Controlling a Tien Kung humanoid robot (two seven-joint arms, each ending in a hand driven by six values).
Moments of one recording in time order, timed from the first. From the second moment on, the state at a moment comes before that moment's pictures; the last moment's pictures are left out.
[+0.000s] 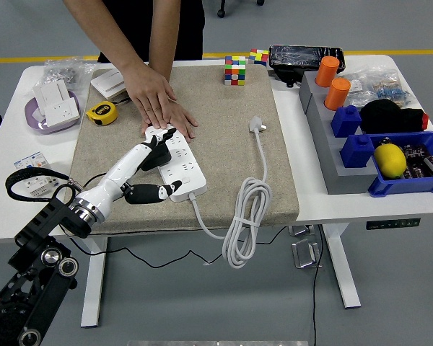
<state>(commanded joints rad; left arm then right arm) -0.08 0.03 -1.33 -1.55 2.07 -0.18 0.00 0.16 -0.27 0.11 0.37 0.09 -0.53 -0.03</state>
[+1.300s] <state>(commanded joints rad) -0.24 0.10 -1.22 -1.32 2.27 -0.36 0.02 0.18 -0.27 0.12 0.38 0.10 -0.53 -0.03</state>
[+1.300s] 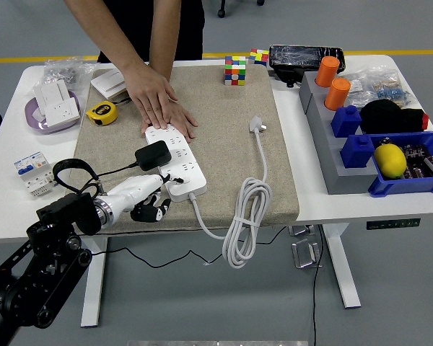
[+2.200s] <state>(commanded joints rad) -0.26 0.08 -1.20 -1.30 2.27 -0.33 0.01 0.18 -0.27 0.11 0.38 0.10 -0.53 -0.03</state>
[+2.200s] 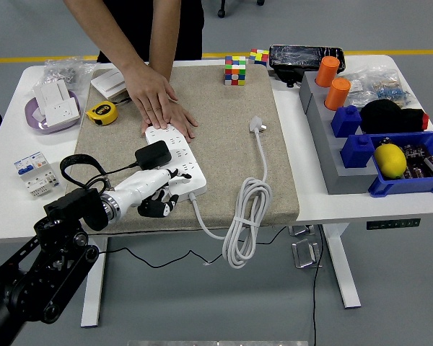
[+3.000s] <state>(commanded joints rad) -0.28 0.10 -1.16 -1.28 2.27 -0.34 0.01 0.17 -0.28 0.11 0.38 0.10 -0.53 -0.03</state>
